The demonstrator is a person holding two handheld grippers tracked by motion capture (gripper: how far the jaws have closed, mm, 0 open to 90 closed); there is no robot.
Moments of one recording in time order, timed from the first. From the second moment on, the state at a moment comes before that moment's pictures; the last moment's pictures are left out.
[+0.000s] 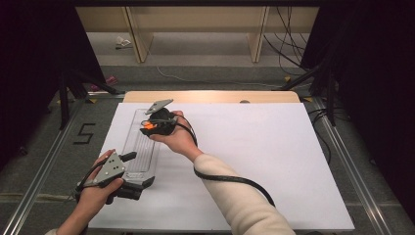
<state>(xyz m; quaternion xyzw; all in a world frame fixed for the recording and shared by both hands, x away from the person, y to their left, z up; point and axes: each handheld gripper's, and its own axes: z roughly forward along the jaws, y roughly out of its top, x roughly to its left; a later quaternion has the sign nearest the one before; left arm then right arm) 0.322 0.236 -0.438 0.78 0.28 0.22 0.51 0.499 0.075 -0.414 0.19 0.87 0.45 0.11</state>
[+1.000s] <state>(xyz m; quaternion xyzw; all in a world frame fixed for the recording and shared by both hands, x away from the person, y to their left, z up) 0.321 0.236 -0.438 0.78 0.28 0.22 0.51 0.503 0.089 -0.417 0.18 0.87 0.44 0.10</state>
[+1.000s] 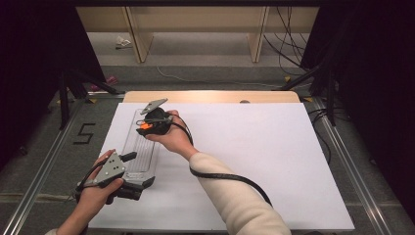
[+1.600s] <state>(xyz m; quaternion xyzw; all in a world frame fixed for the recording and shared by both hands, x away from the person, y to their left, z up) 0.321 0.236 -0.438 0.78 0.28 0.22 0.51 0.504 0.096 -0.420 0.18 0.87 0.44 0.10</state>
